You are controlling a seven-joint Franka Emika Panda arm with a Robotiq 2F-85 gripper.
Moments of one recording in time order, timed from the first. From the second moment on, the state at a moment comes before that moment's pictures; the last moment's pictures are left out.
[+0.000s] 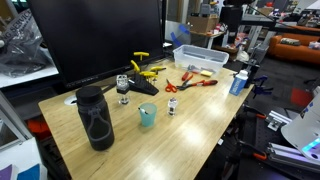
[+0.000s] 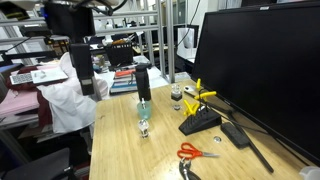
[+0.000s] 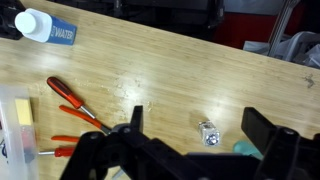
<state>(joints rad) 0.08 -0.51 -0.01 -2.43 -0.02 1.80 -0.02</state>
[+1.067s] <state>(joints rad) -0.02 -0.16 -0.09 -2.48 0.21 2.28 0.17</state>
